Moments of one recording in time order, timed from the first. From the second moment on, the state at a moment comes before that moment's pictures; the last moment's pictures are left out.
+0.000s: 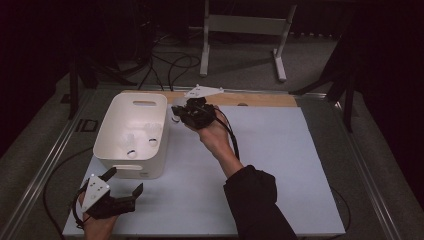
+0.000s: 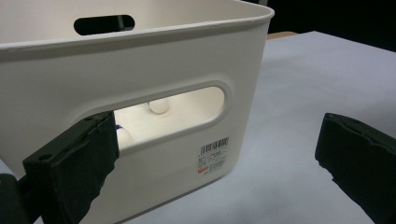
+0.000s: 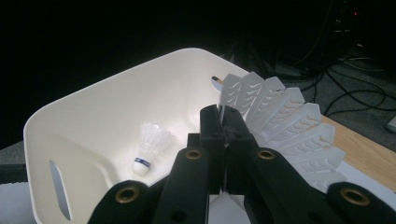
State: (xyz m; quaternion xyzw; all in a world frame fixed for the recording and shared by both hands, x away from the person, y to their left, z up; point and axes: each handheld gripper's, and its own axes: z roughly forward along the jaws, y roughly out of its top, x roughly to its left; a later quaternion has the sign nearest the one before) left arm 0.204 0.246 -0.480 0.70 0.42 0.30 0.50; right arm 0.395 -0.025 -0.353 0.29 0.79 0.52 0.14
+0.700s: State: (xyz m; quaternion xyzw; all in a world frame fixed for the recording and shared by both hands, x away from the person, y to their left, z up) left arm 0.204 0.246 -0.480 0.70 0.42 0.30 0.50; right arm 0.391 -0.014 -0.349 0.28 0.79 0.53 0.13
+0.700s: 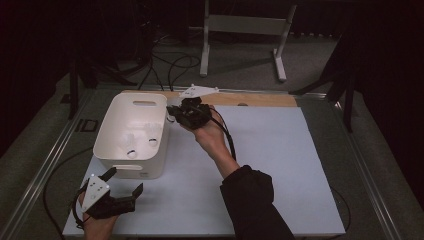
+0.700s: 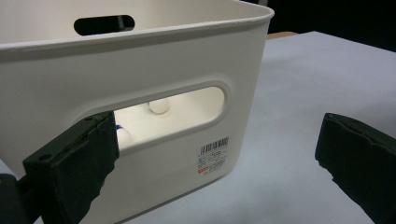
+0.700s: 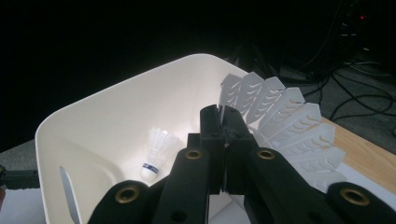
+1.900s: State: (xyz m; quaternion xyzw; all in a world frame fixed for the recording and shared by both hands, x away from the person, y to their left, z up) left arm 0.204 0.246 -0.481 0.69 0.42 0.30 0.50; right arm 0.387 0.005 -0.346 0.27 0.79 0.54 0.13
